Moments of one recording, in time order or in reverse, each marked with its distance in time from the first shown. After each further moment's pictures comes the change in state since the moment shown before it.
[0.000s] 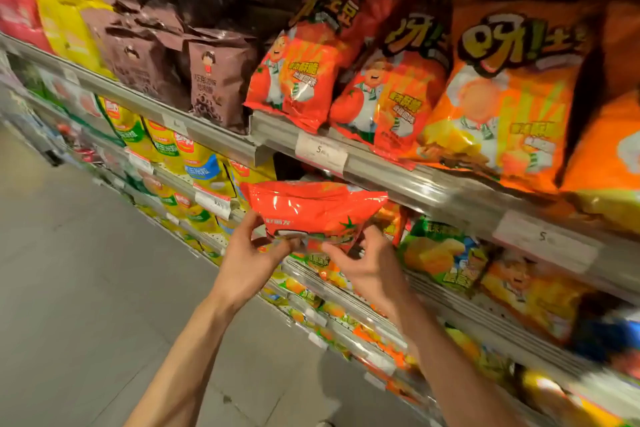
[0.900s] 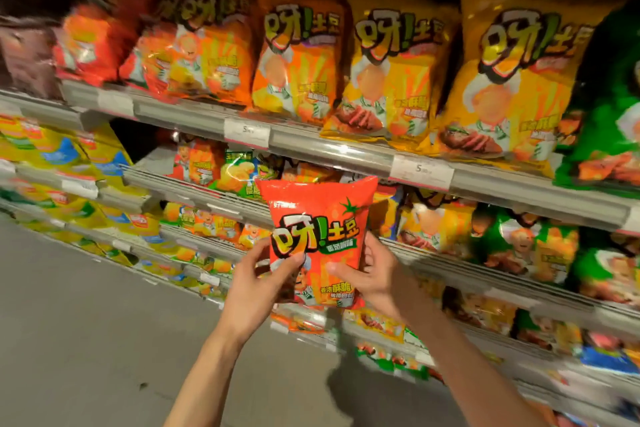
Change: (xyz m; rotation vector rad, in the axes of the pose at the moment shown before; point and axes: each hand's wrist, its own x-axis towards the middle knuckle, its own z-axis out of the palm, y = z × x) left_hand -0.283 0.061 0.265 -0.159 -0.285 -0.074; right_hand -0.268 0.101 -0.322 0.224 -0.054 0.159
